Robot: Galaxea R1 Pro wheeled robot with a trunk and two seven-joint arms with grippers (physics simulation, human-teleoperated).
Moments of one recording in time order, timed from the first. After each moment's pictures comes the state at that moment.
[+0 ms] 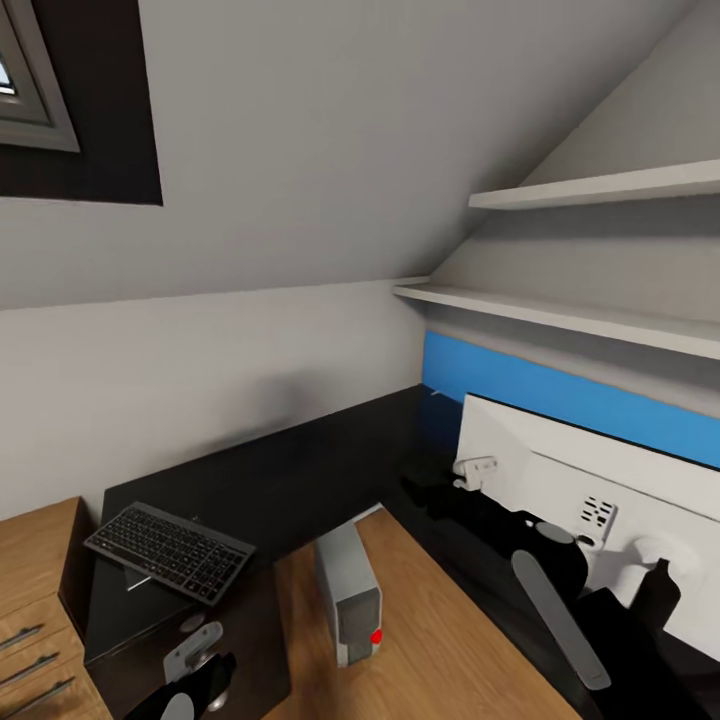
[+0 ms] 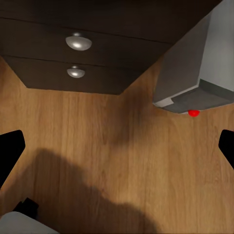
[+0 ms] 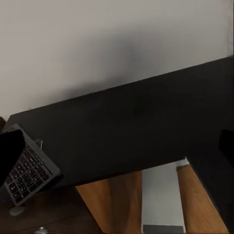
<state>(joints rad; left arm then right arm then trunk) -0.09 0.00 0.01 -1.14 0.69 0.41 0.50 -0.39 -0.19 0.31 -1.61 -0.52 0.55 0.07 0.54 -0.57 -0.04</state>
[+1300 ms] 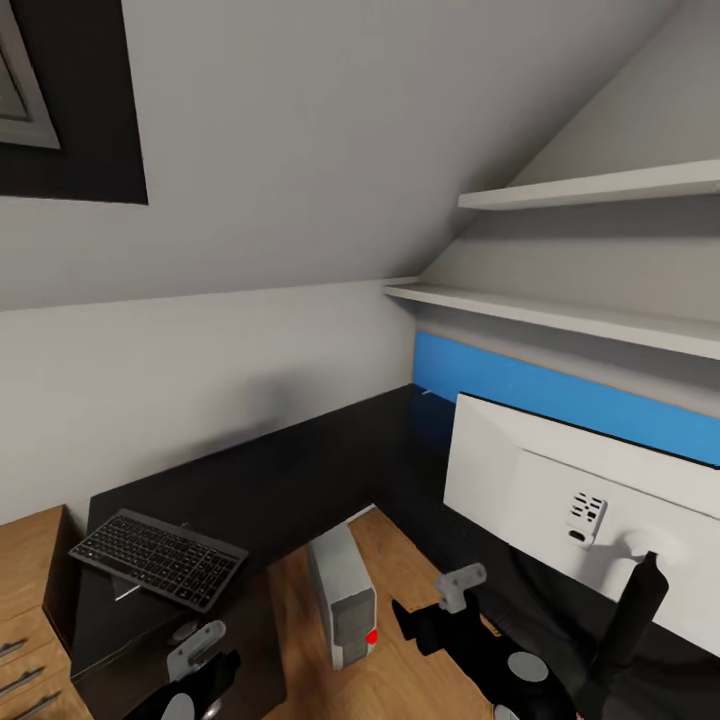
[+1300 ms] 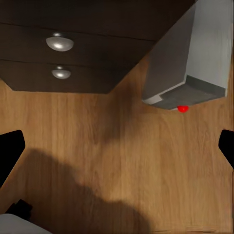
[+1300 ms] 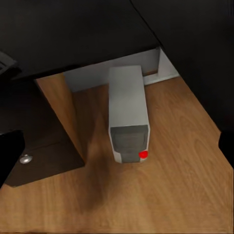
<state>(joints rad) -0.09 0.00 0.01 -1.13 0.70 0.41 0.47 -0.12 -0.23 0.56 -1.61 -0.45 0.51 -0.23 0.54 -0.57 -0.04</state>
